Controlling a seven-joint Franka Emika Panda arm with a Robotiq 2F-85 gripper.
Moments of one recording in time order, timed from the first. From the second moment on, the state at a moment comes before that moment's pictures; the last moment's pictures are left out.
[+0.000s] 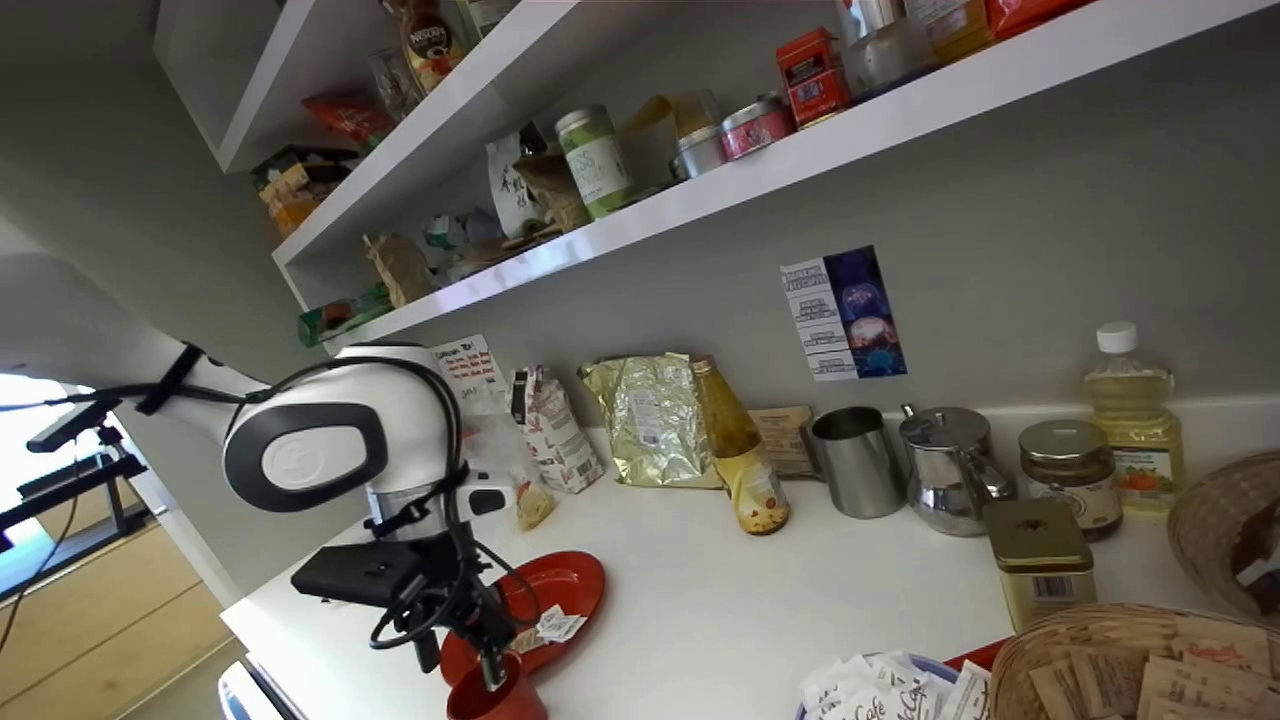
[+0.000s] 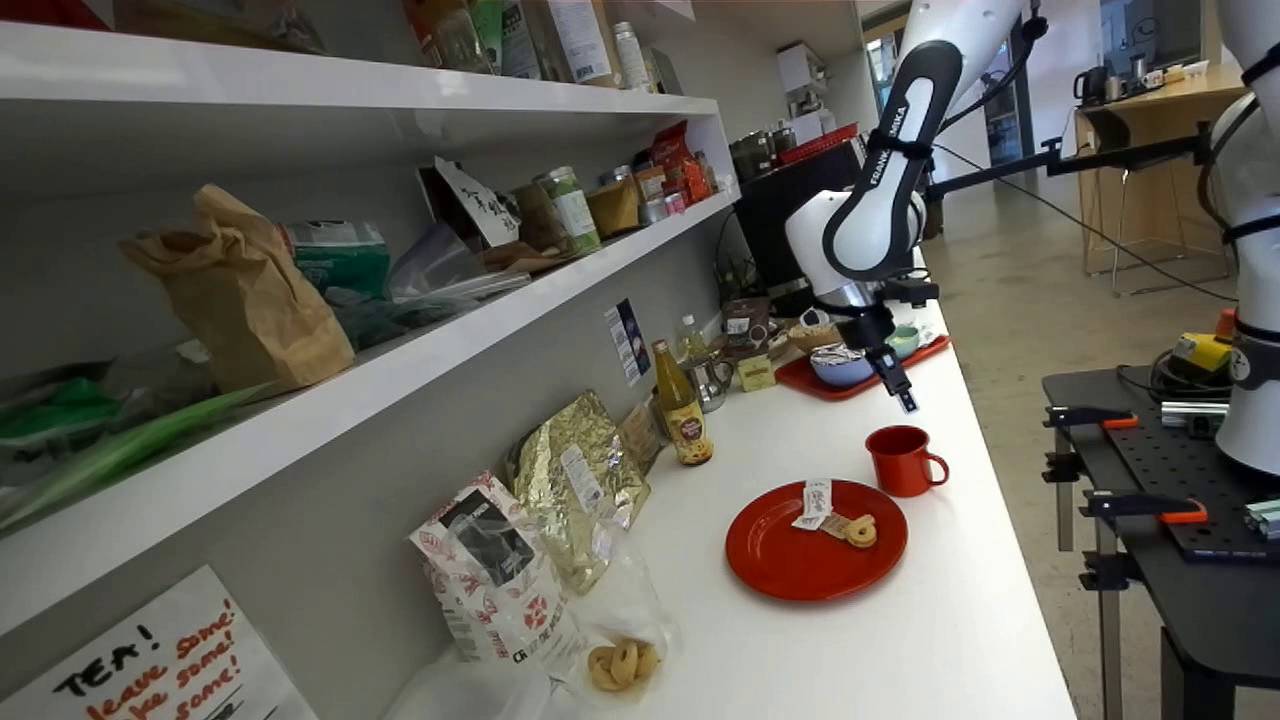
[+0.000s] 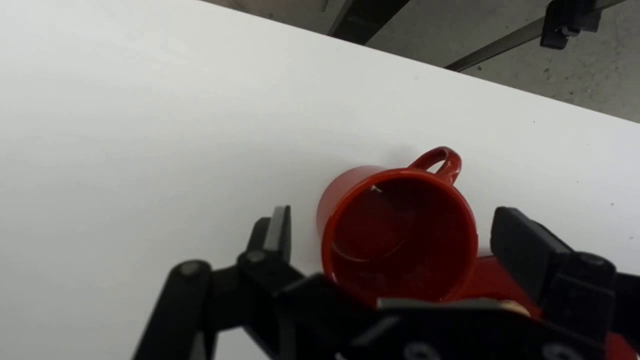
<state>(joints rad) -0.04 0.14 -0.14 -2.47 0.01 2.37 -0.48</state>
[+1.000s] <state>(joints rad) -0.06 0.25 -0.06 -2.44 0.01 2.40 -0.32</state>
